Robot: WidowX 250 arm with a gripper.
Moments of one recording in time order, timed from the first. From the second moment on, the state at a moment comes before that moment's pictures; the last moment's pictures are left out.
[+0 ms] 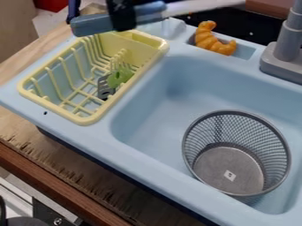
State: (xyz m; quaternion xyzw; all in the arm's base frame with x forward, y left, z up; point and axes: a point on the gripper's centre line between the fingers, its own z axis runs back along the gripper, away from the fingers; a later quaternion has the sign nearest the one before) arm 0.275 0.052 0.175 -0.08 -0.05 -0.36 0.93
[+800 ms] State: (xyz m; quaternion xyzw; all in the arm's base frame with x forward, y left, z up) arm 0.222 -0.002 0.143 -0.13 -0.11 0.02 0.98
